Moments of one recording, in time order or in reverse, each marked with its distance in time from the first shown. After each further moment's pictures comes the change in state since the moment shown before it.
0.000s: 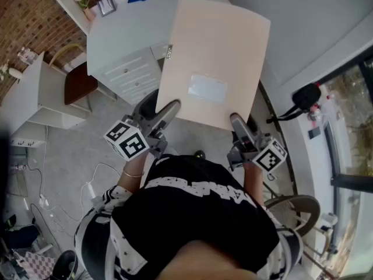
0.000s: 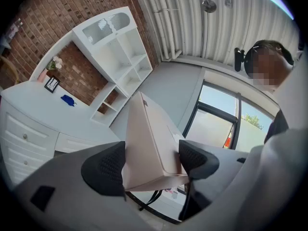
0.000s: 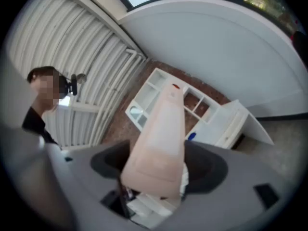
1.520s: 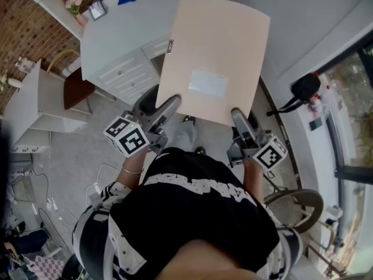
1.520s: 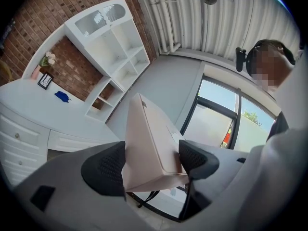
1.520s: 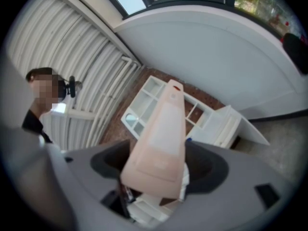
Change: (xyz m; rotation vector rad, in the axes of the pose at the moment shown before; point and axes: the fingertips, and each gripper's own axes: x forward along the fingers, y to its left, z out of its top) left arm 0.037 -0.018 -0.011 0.013 0.057 -0.019; right arm -0.024 -0.018 0.026 0.033 -0.073 -0.042
